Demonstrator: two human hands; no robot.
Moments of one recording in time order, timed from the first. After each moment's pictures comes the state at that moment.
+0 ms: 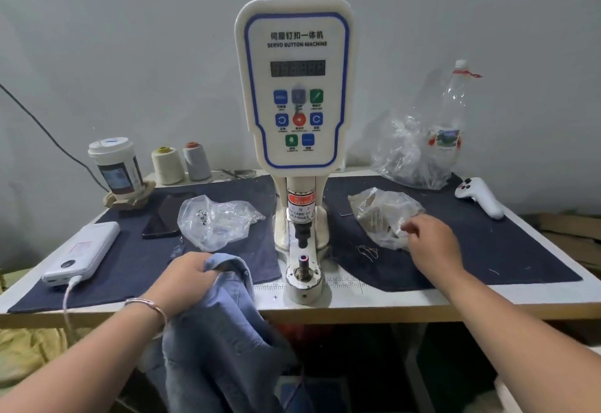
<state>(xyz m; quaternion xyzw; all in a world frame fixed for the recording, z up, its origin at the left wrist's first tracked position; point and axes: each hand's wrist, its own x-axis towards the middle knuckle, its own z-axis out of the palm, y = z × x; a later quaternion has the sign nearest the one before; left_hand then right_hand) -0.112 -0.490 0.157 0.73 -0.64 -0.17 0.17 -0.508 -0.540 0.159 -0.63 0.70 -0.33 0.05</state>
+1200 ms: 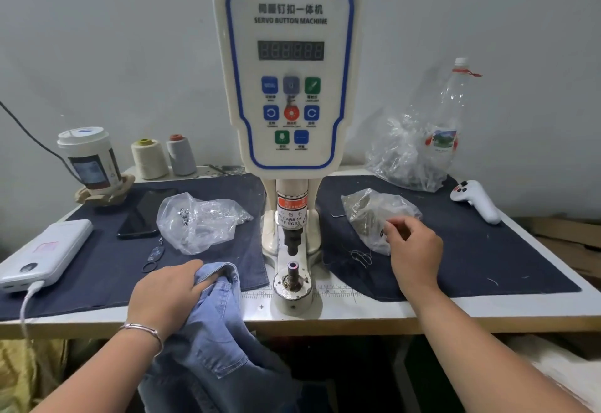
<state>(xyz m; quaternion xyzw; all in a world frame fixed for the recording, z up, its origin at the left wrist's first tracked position) -0.109 -0.501 0.109 0.73 -0.66 0.07 0.14 -0.475 -0.547 0.142 -0.54 0.63 -0.55 0.06</state>
